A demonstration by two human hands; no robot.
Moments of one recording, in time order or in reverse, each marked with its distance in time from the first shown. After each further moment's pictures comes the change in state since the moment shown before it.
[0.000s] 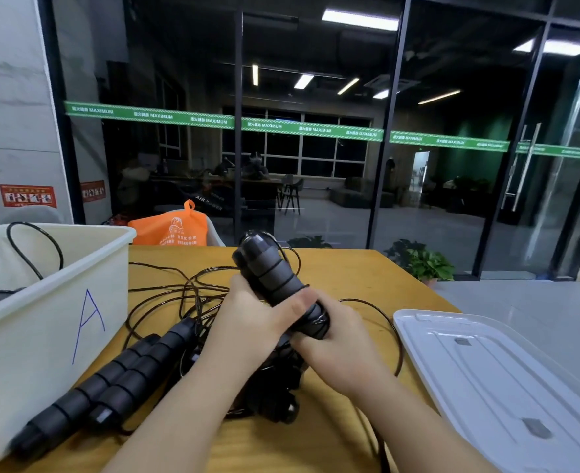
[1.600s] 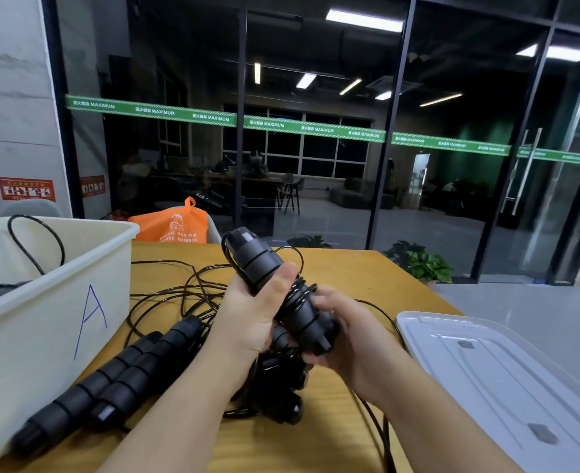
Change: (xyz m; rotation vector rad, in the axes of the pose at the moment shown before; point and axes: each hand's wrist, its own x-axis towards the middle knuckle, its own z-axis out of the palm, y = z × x) left_hand 0.001 0.006 -0.002 -0.608 -0.092 -0.182; right_hand 0.004 -0.019 -0.010 0.743 -0.211 0.406
